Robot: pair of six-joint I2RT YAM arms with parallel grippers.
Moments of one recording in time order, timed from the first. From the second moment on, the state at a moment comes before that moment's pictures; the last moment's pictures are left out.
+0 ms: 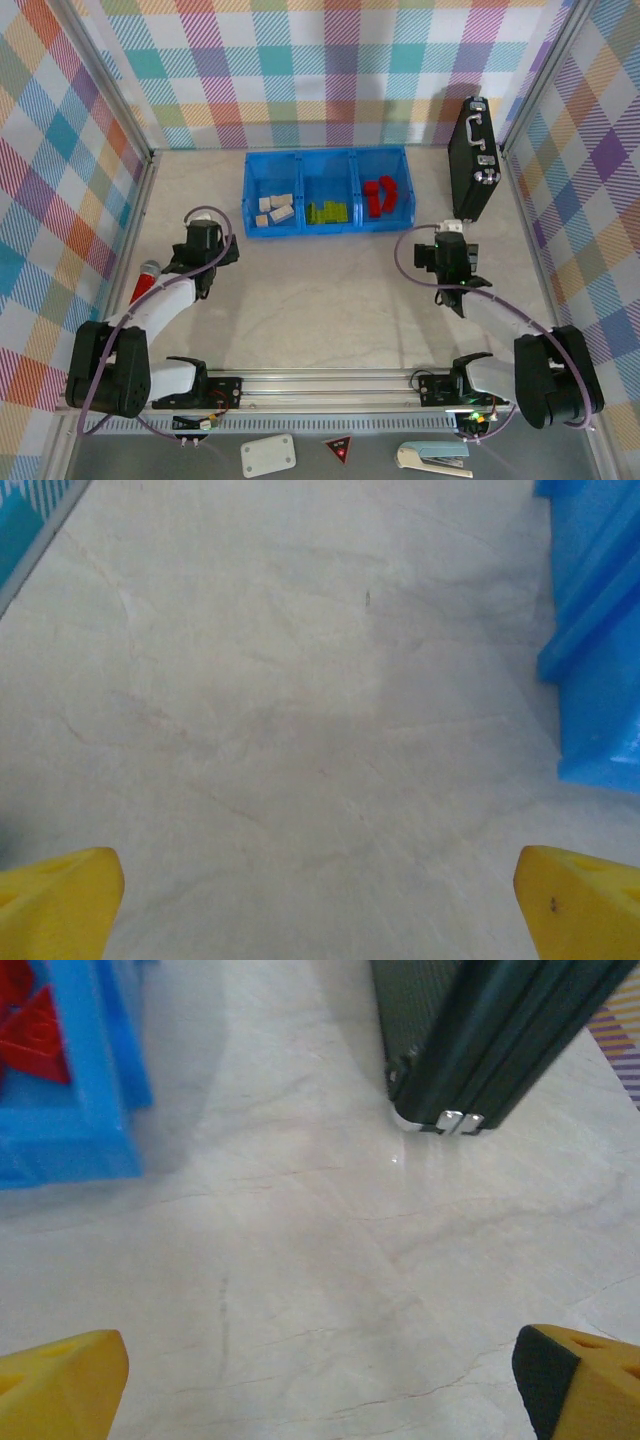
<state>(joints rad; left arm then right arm) -0.15 1.25 0.59 -0.06 -0.36 -0.22 0.23 1.18 0.42 0.14 0.37 0.07</state>
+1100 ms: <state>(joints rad) -0.09 1.58 0.42 0.73 -0.09 -0.08 0.03 1.54 0.39 0.74 -0.02 0.04</state>
